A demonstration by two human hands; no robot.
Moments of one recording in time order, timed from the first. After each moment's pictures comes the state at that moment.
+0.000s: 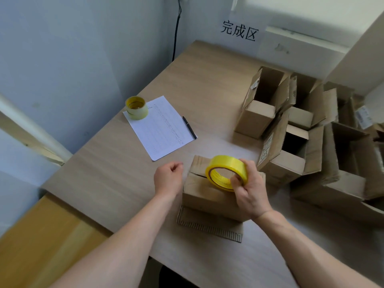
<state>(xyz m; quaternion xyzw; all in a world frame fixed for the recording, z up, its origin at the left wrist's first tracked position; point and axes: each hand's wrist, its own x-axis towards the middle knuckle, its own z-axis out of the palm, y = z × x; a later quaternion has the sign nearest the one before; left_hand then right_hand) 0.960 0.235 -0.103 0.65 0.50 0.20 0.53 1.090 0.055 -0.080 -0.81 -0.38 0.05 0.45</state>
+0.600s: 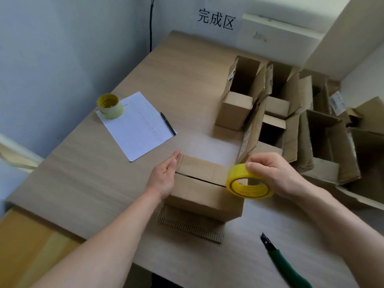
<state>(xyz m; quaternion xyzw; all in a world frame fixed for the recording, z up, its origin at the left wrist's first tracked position) 0.987 0.218 -0.112 0.70 0.34 0.15 0.61 1.157 0.003 0.016 -0.81 -0.33 0.31 0.36</state>
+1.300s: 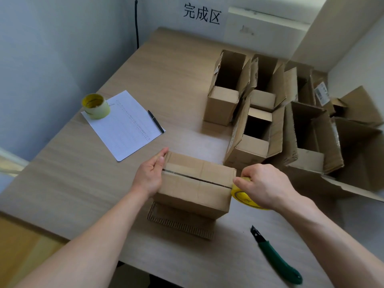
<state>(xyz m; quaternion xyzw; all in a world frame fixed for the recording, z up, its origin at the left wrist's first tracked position) 0.990 0.218 -0.109 0.75 0.35 0.14 0.54 1.145 -0.026 -0.013 -0.93 -0.34 0.13 0.06</state>
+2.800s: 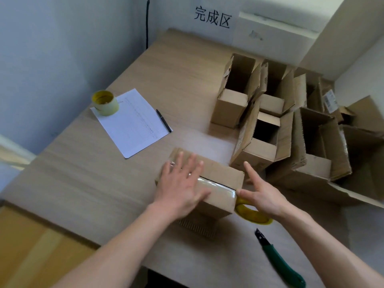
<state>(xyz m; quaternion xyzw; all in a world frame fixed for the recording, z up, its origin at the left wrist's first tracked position) 0.991 0.163 -0.103 0.98 0.17 -0.04 0.08 1.143 -0.039 -0.061 -0.89 -0.22 0.34 0.19</state>
